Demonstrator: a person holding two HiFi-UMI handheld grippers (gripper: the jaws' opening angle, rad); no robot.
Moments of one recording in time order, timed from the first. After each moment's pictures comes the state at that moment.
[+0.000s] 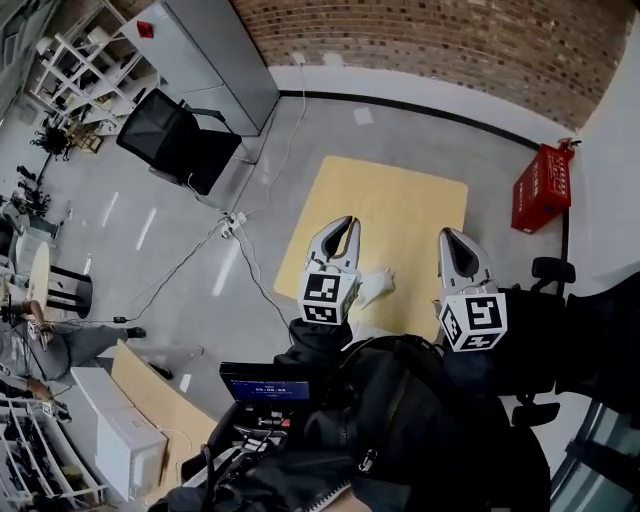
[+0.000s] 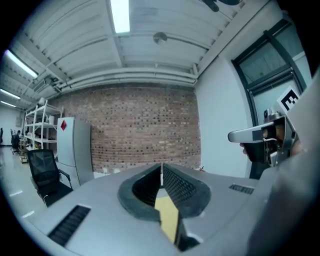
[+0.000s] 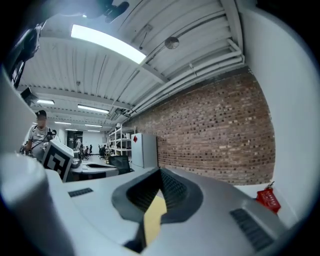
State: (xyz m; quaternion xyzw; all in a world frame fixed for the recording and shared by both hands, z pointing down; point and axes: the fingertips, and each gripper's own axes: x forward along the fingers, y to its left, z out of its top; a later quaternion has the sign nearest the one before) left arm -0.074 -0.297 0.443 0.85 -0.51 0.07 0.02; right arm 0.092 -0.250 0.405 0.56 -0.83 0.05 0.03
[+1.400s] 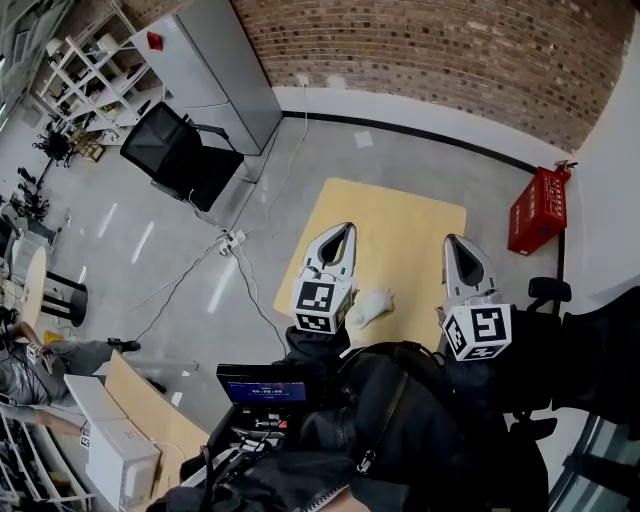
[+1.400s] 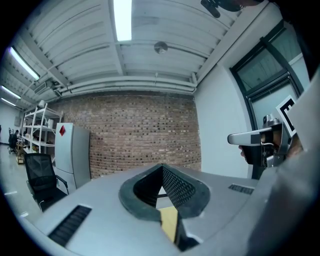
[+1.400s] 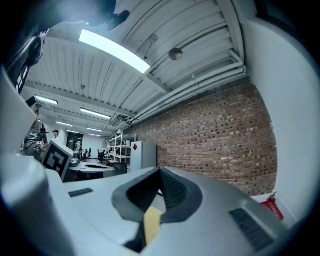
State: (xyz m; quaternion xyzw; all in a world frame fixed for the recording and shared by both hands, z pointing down) left arm -0.084 -0.306 0.403 0.86 -0.51 0.03 0.00; right arm 0.090 -0.256 0.367 0.56 -0.83 0.00 -0.01
